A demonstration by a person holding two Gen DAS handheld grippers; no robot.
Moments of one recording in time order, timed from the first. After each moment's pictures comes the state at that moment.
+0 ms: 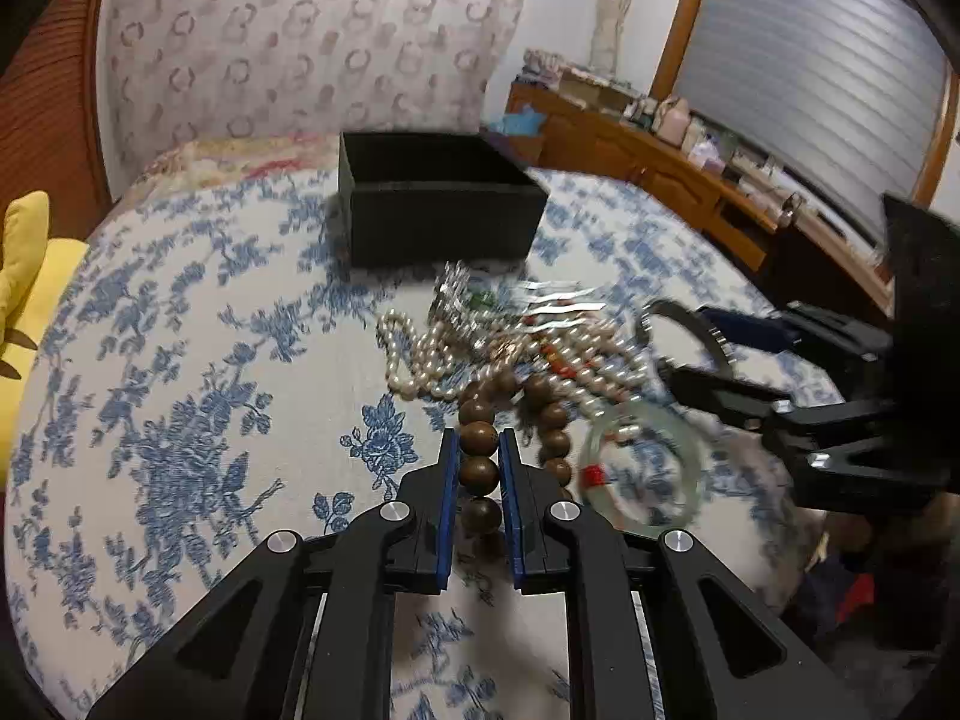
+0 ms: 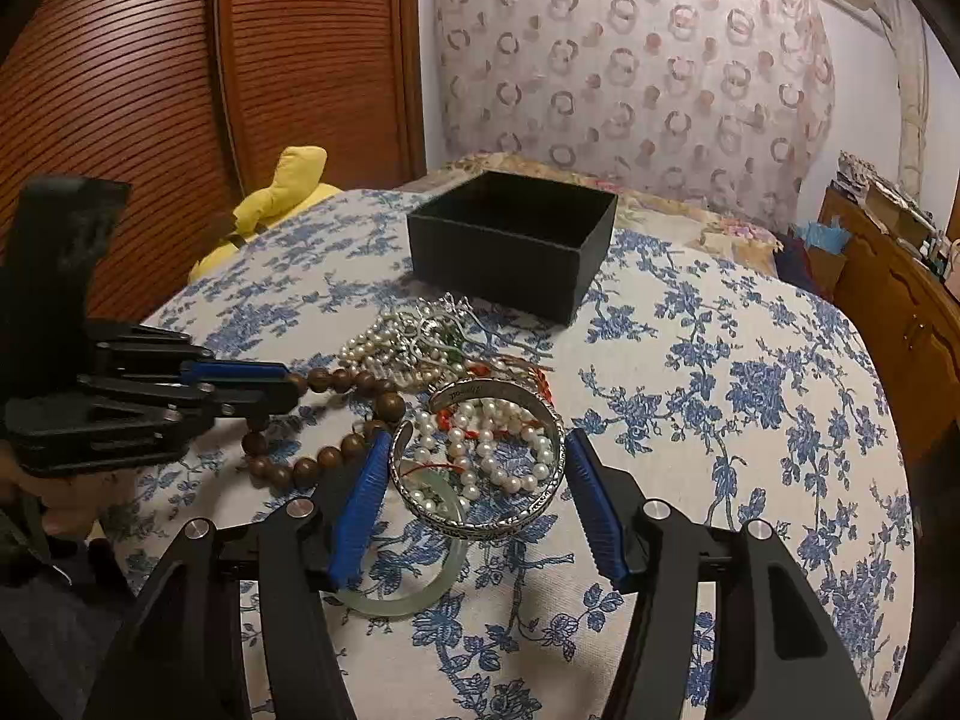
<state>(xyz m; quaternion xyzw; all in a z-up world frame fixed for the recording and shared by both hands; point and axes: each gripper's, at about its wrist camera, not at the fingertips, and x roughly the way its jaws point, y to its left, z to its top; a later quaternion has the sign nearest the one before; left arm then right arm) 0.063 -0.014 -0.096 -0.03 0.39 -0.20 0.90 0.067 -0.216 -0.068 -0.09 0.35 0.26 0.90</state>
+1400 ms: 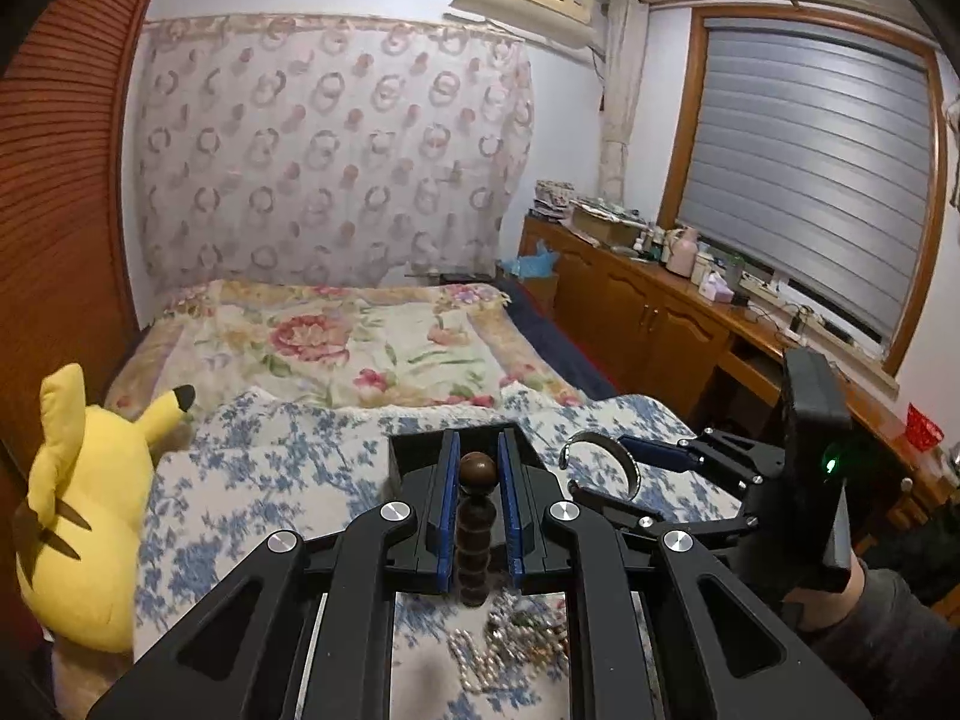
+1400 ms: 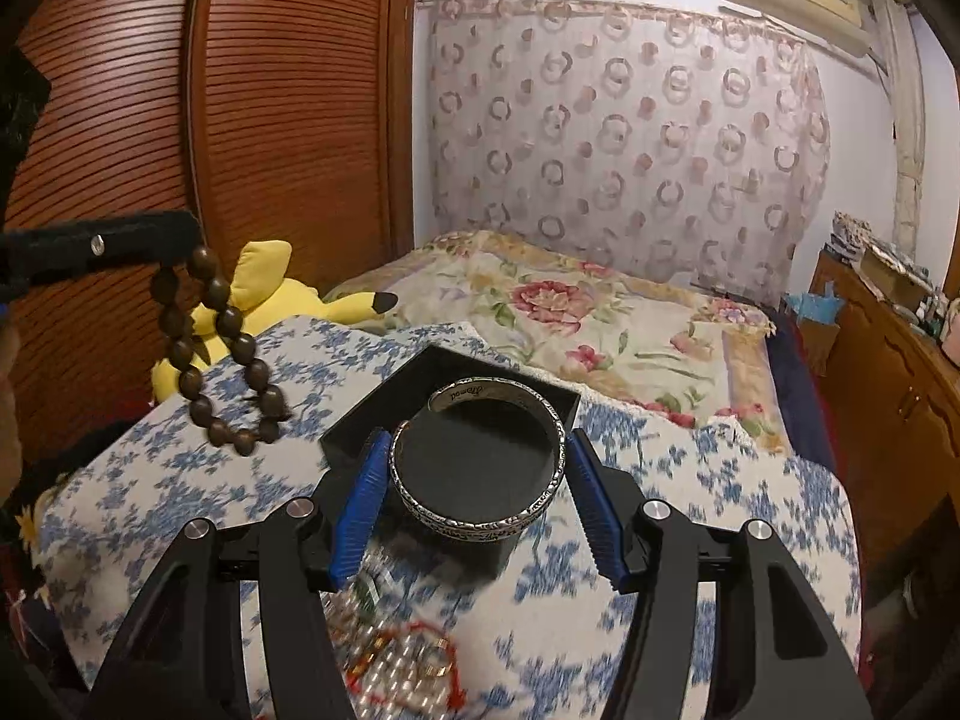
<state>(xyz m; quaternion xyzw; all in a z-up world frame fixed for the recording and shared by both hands) 0.145 0.008 0.046 -0.03 0.26 -0.17 0.95 0.186 -0.193 -0.003 -0.10 0.27 0.26 0.92</state>
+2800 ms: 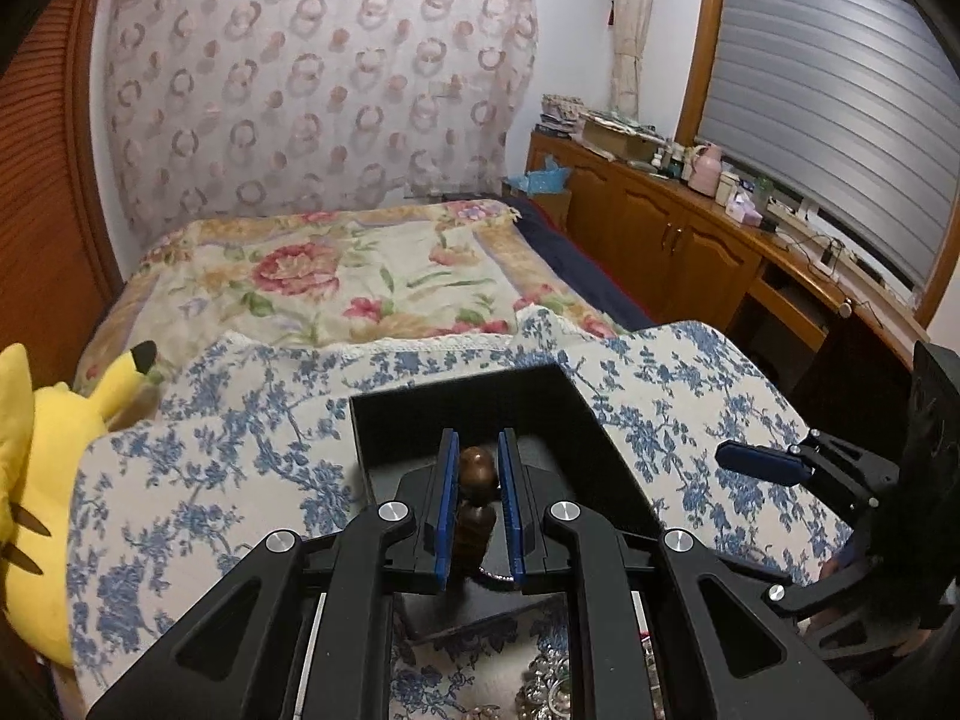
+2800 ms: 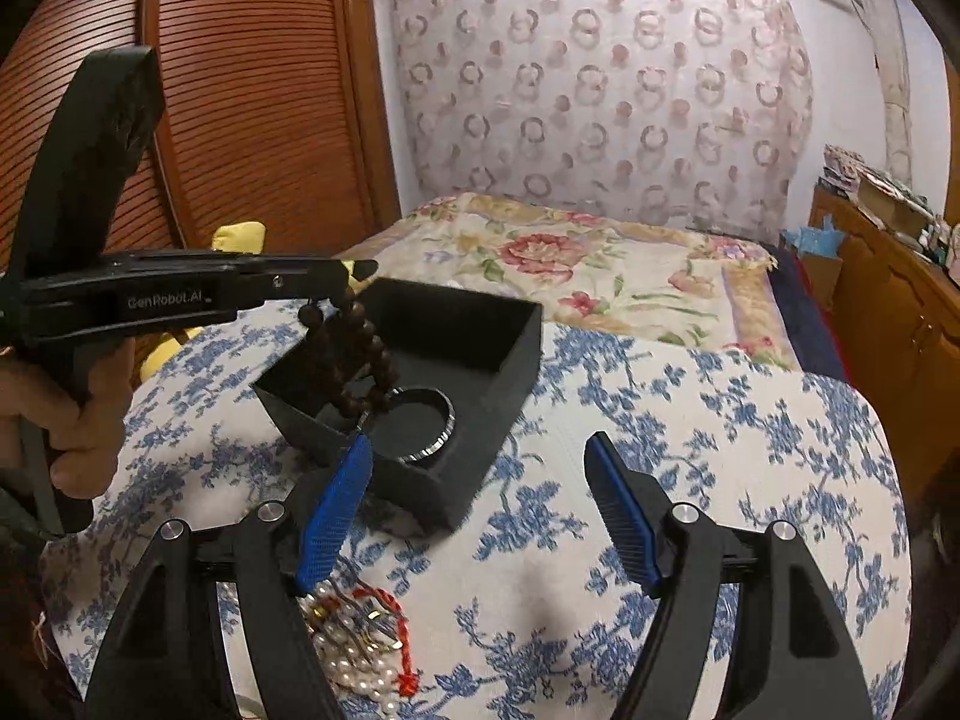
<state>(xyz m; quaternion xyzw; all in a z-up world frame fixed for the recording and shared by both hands) 0.242 -0.031 -0.035 0.00 0.35 -0.17 0.92 0.204 -0.228 -0.050 -0.05 0.33 0.24 0.91</state>
